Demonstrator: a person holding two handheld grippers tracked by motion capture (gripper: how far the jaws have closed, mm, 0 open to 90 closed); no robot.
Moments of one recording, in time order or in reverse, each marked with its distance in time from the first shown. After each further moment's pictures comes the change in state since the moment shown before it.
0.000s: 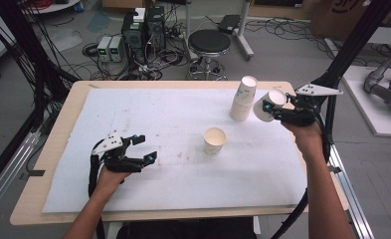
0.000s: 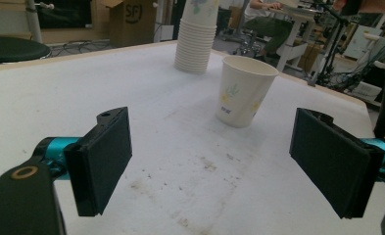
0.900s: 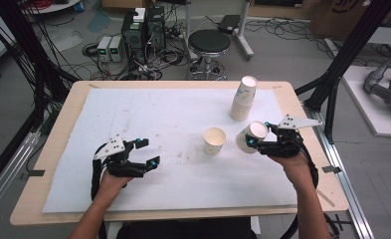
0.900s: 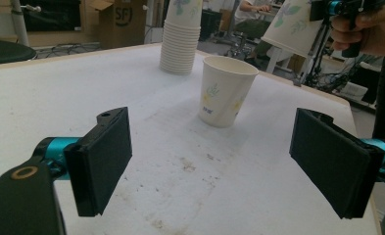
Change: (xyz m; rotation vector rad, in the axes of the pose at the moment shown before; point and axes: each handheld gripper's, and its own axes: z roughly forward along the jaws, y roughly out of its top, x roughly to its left) left arm -0.011 -0.003 0.000 -0.006 -0.032 -0.003; right arm 0.053 -0.054 0.001 0.060 0.198 -0.061
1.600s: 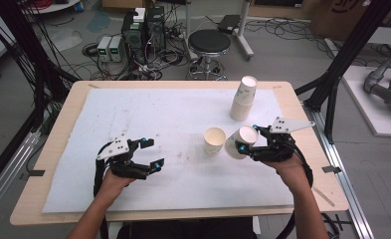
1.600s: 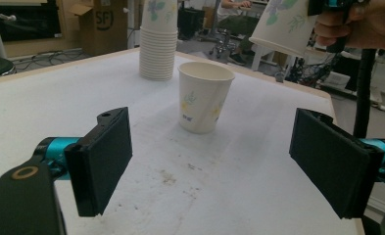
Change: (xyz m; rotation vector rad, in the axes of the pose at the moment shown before) left arm -0.012 0.010 0.008 0.008 -0.075 0.058; right arm 0.027 0.011 0.006 -0.021 0.149 -0.057
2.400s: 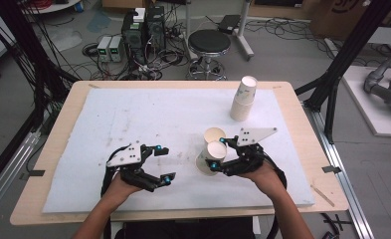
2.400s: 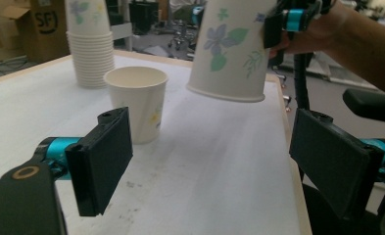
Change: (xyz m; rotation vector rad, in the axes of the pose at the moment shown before) left arm -0.032 0.008 0.024 0.052 -0.186 0.113; right arm 0.043 0.001 0.058 0.039 0.229 -0.084
